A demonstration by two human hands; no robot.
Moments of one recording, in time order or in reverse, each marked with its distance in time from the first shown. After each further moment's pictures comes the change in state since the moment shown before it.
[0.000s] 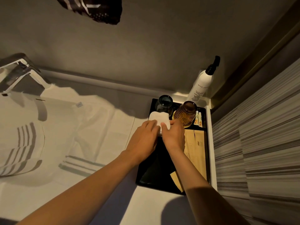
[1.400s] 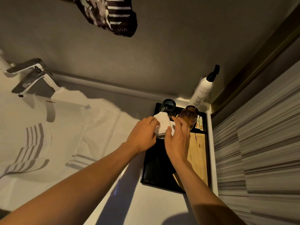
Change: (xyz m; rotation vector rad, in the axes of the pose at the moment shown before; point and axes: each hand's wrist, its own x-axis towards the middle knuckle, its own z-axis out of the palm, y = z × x) left_hand 0.007 -0.021 -0.024 -0.063 0.019 -0.019; right_hand -0.029 0.009 -0.010 -0.042 0.173 -0.432
